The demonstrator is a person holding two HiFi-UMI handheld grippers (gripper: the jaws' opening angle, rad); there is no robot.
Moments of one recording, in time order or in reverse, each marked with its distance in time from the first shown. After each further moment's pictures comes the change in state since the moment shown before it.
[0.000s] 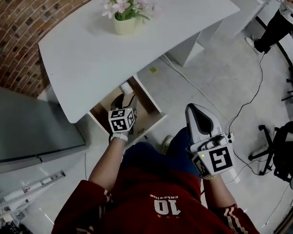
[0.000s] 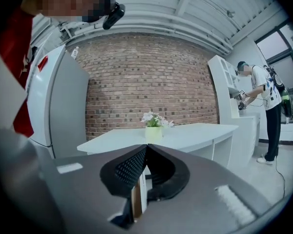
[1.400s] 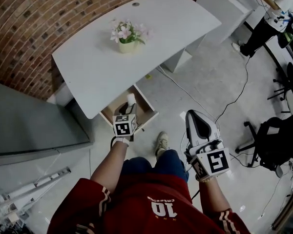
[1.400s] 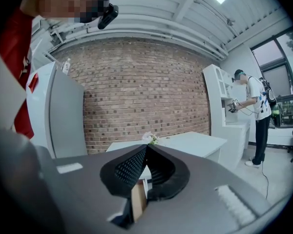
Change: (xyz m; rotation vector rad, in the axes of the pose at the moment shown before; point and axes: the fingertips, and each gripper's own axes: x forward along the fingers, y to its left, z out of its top) left arm -0.130 -0.075 0.086 0.025 0.129 -0.029; right arm -0.084 0.034 0.155 -0.002 0.062 -0.082
